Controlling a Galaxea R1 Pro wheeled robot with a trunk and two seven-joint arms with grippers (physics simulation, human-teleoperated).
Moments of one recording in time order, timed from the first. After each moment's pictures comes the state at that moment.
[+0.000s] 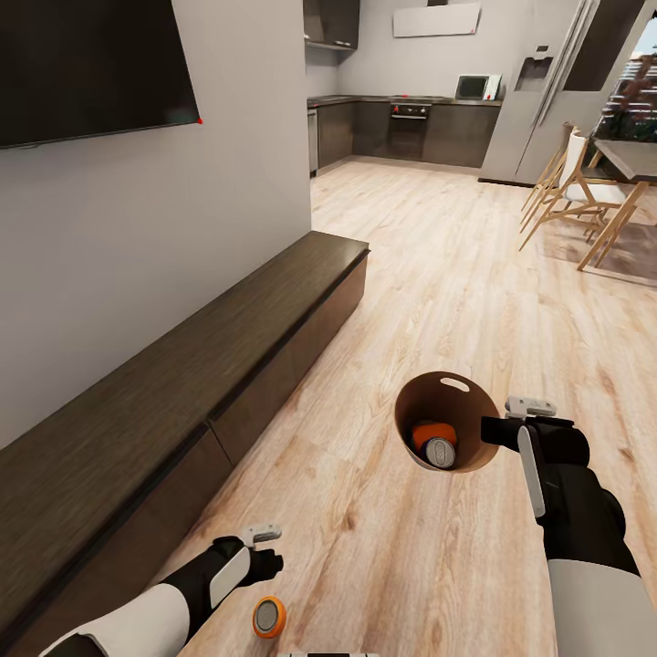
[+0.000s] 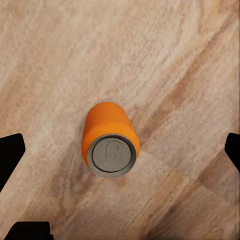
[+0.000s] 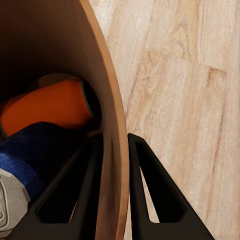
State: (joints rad) left arm -0.68 -0.04 -0.60 -0.29 0.80 0.40 0.19; right arm -0.63 -0.07 -0.24 -1.41 0.09 1.05 0.01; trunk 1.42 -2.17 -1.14
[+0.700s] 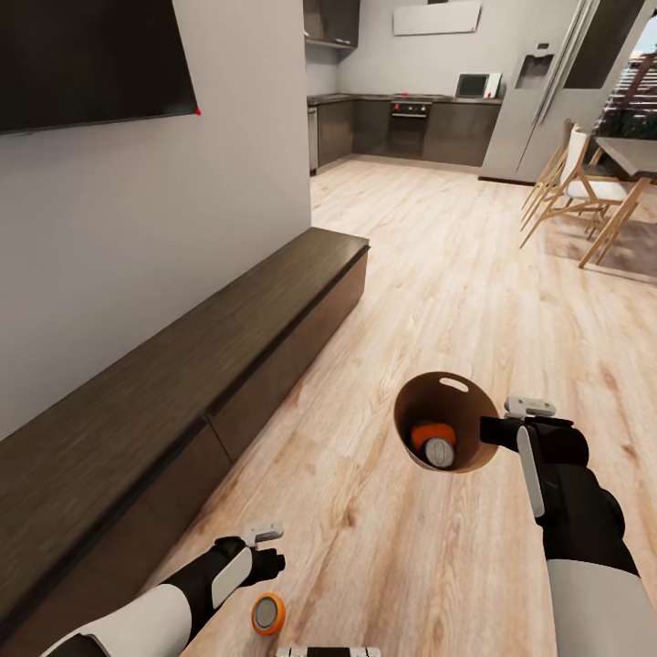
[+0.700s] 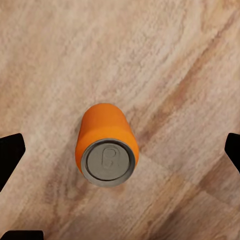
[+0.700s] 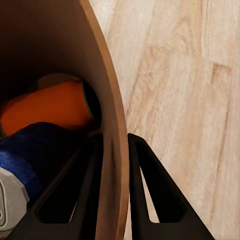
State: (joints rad) left arm -0.68 -0.05 -0.60 -0.29 0.81 0.39 0.19; right arm -0.63 -0.06 -0.23 -1.41 0.09 1.05 0.01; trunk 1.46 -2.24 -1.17
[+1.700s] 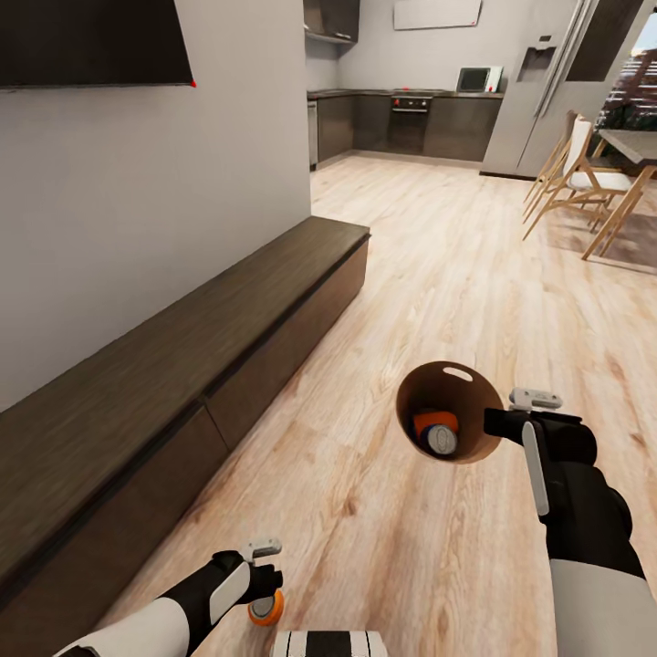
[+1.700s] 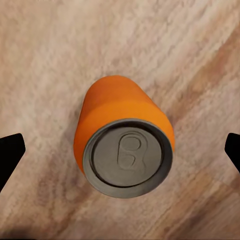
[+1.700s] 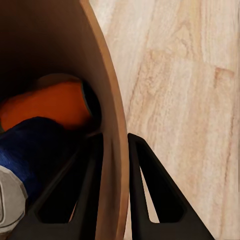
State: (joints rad) left arm -0.65 -0.05 -0.60 -0.27 0.80 0.39 0.19; right arm -0.63 -0.06 -0.24 -1.48 0.09 1.05 0.01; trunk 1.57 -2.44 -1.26
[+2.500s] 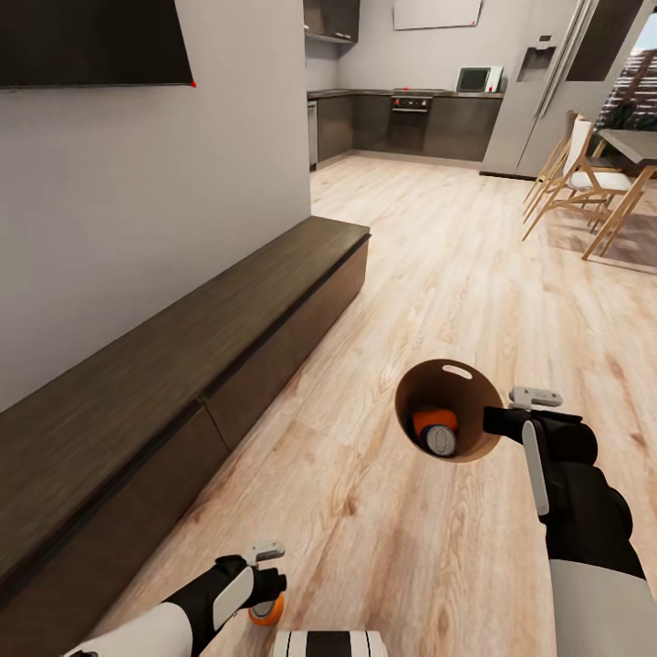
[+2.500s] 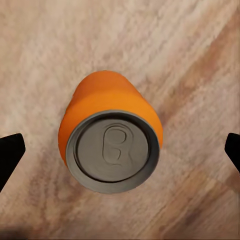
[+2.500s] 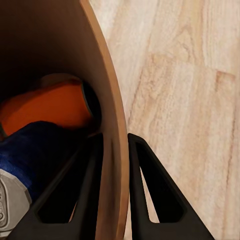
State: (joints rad) left arm -0.64 -0.07 -0.60 -0.27 0.80 0.37 0.19; right arm -0.63 -0.06 -0.24 -1.49 0.09 1.05 0.01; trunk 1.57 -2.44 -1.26
